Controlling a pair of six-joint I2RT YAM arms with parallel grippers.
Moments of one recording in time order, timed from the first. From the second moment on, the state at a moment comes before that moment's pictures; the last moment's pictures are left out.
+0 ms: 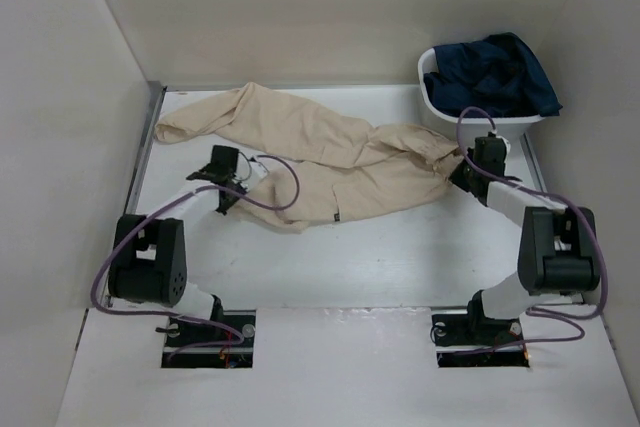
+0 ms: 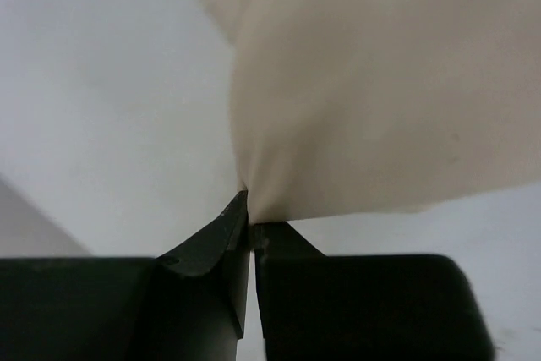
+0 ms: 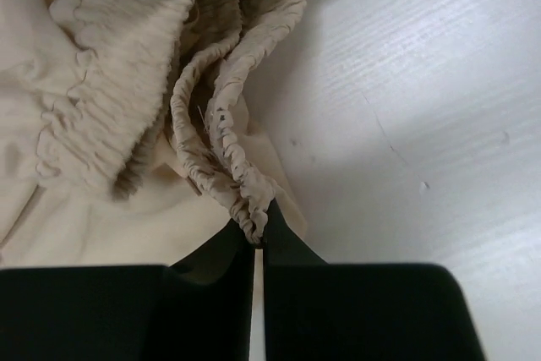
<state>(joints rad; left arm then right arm) -0.19 1.51 0.81 -0.41 -0.18 0.70 -0.04 1.56 0.80 0.03 0.06 0.55</state>
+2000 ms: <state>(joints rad) 0.48 1.74 1.13 -0.76 0.09 1.38 -0.37 0.98 0.62 -0.32 0.02 0.70</state>
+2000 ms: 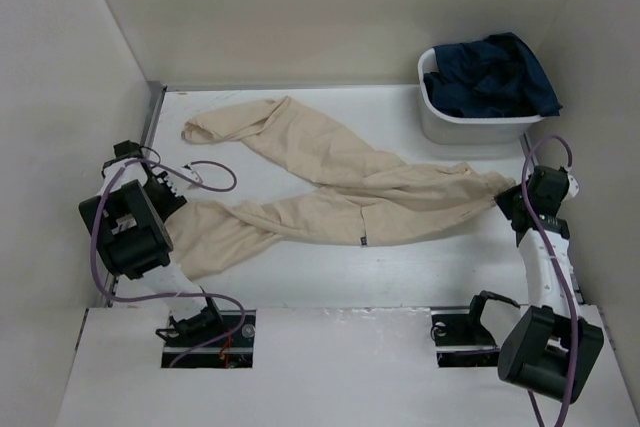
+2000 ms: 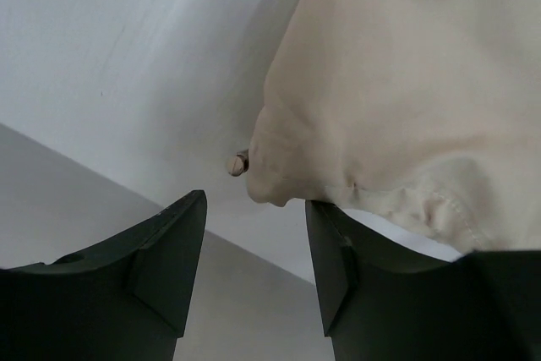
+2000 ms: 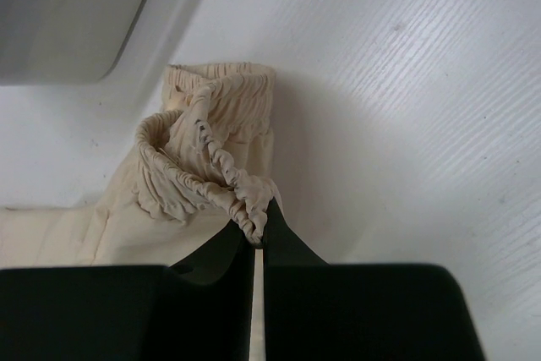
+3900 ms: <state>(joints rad) 0.39 1.26 0.88 0.23 0.02 1.23 -0.45 0.83 0.66 -0.42 -0.08 0.71</state>
